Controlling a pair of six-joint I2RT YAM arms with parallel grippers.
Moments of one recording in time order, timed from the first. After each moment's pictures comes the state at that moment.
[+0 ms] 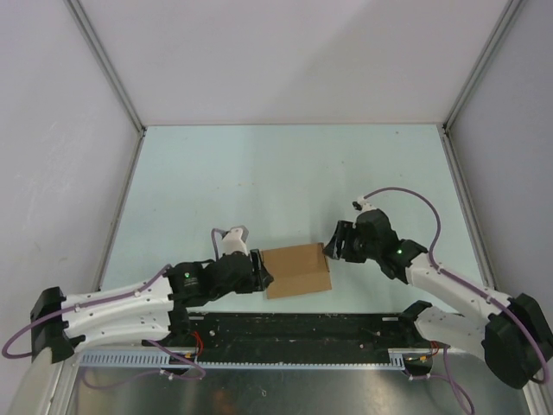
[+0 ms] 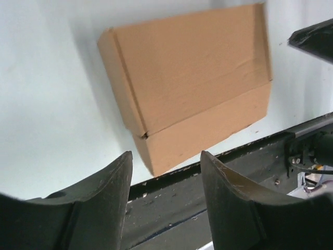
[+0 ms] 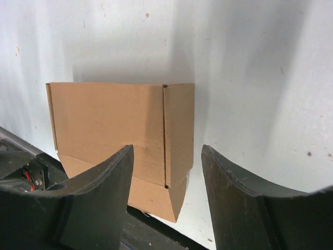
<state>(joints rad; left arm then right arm) -1.17 0.86 0.52 -0.49 -0.32 -1.12 0.62 1.06 0.54 -0.22 -0.12 0.71</state>
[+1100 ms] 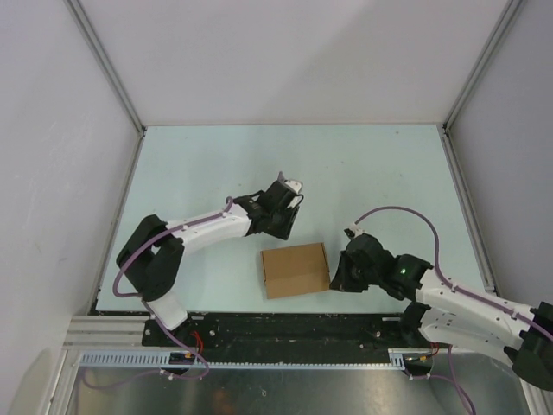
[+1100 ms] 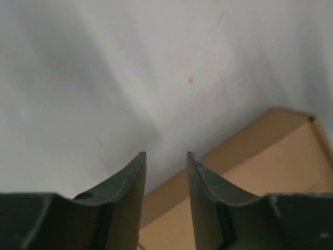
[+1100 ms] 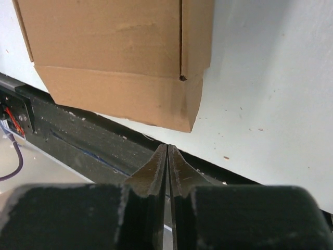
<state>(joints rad) -0.80 1.69 1.16 -0.43 -0.11 -0.33 0.91 0.86 0.54 -0.57 -0.04 0.89</state>
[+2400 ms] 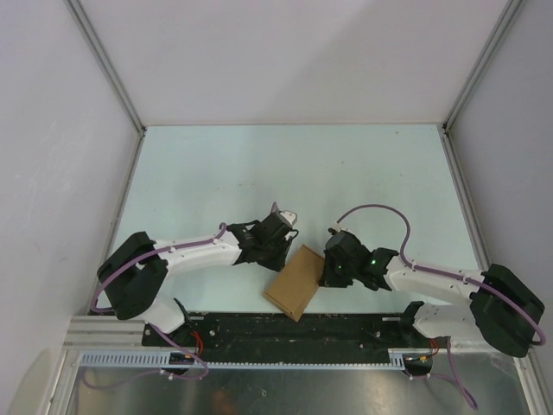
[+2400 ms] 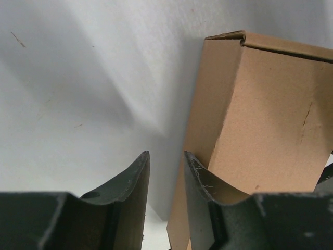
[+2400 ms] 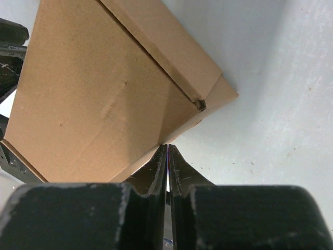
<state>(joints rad) -0.93 1.52 0.86 -0.40 -0.05 -0.49 0.92 1.19 0.54 -0.32 -0.03 0.89</state>
